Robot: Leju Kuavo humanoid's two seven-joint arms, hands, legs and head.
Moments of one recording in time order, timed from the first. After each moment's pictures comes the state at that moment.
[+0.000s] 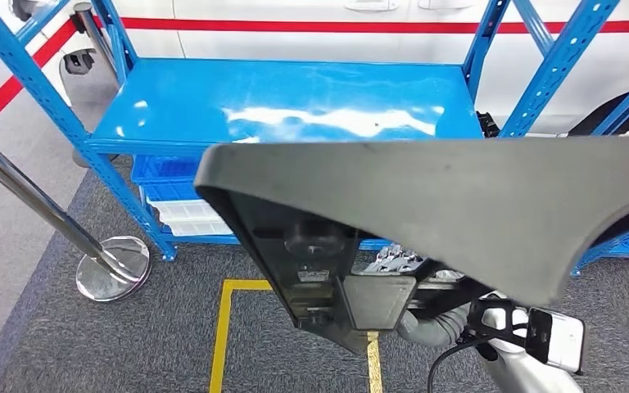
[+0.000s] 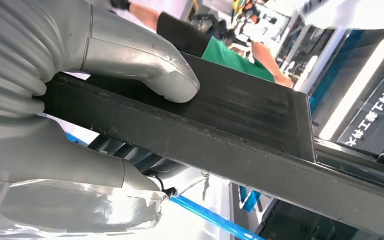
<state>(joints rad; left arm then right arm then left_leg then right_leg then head) -0.08 -0.05 1.35 -0.23 -0.79 0.03 -0.38 -0.23 -0.34 0.41 -1.90 -0.20 0.52 -0.70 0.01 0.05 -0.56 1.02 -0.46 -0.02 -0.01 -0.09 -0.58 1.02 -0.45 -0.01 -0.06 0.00</state>
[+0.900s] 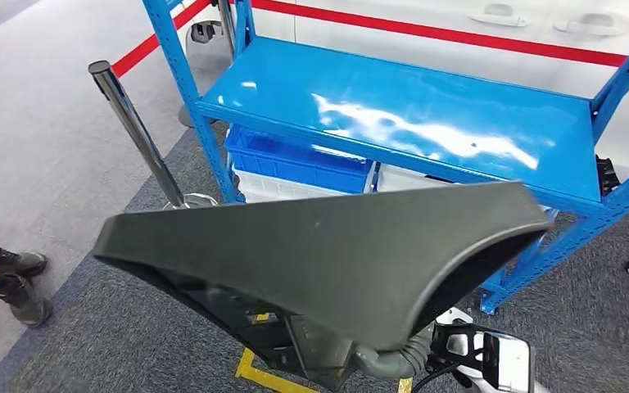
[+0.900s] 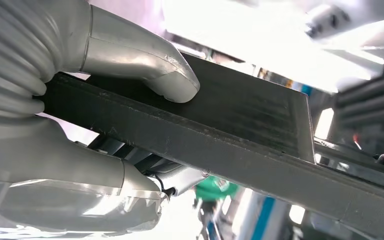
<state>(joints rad) -0.09 -0.02 1.34 -0.23 -0.84 0.03 -0.36 -0.22 -0.35 0.62 -1.88 -0.19 0.42 -0.70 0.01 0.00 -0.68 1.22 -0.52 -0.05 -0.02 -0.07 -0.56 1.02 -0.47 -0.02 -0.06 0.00</state>
